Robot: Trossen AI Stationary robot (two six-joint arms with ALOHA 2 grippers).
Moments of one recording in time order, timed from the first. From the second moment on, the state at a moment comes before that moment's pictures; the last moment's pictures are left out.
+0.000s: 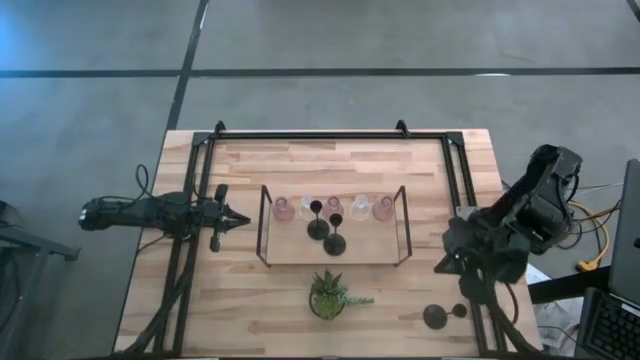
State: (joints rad) left arm -0.07 0.00 0.10 -0.29 -0.05 0.02; right arm 0.86 1.13 1.38 -1.19 0.30 1.03
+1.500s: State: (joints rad) left arm -0.07 0.01 0.10 -0.28 -0.05 0.02; right arm 1.27 1.70 1.83 -1.57 0.16 2.15
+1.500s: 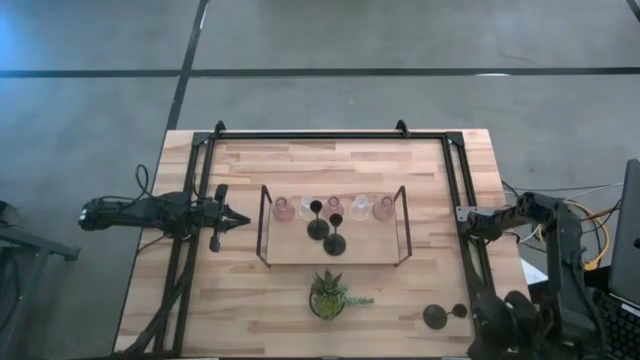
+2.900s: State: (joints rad) left arm -0.07 0.01 0.10 -0.28 -0.05 0.02; right arm 1.04 1.49 1.60 -1.50 -0.03 1.88
